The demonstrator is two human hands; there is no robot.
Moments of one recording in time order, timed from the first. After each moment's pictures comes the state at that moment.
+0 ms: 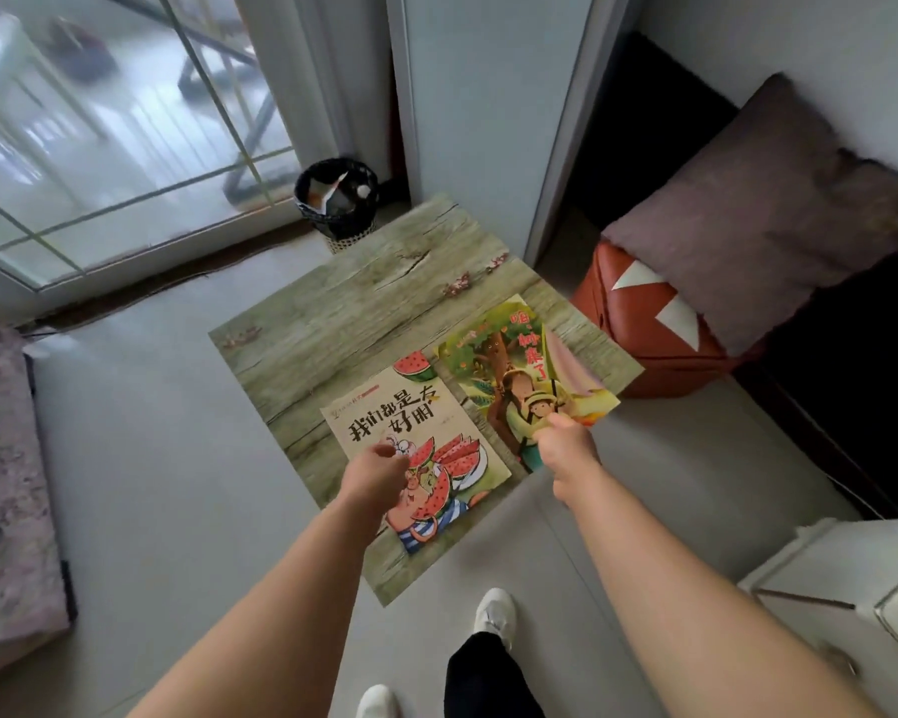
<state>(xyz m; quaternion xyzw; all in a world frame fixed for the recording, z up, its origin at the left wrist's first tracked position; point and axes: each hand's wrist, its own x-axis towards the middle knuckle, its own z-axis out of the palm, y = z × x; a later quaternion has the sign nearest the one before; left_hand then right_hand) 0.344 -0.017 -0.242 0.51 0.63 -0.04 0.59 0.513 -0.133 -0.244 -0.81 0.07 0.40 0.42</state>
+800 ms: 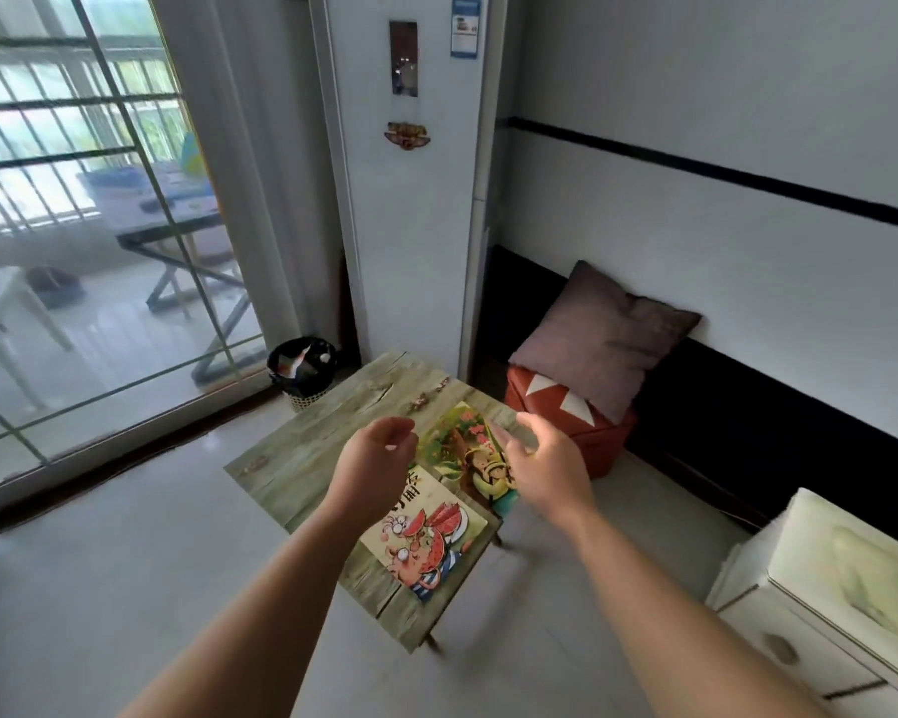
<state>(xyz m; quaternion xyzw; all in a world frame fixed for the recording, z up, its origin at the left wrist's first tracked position) 0.222 -0.069 -0.010 0.83 0.31 0.17 0.43 0.330 -0.228 -0.005 -0.88 -0.21 0.10 0.40</state>
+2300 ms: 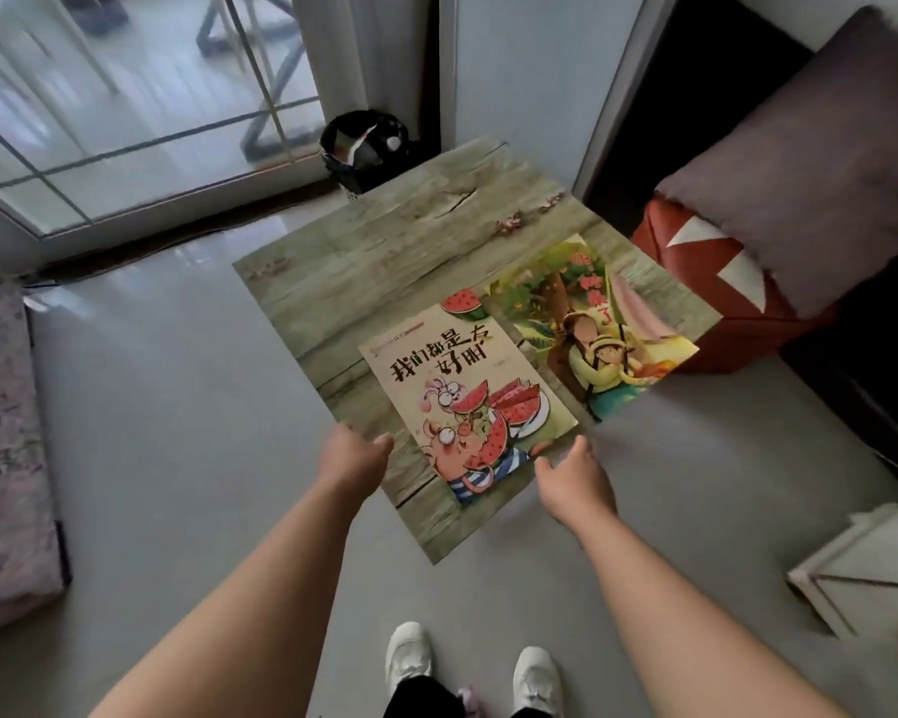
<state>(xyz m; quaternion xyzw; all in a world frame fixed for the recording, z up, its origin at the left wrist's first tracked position) 0.239 0.004 -0.324 0.58 0.66 -0.05 0.48 0.394 -0.151 -0.338 -0.93 -0.09 0.33 0.15</state>
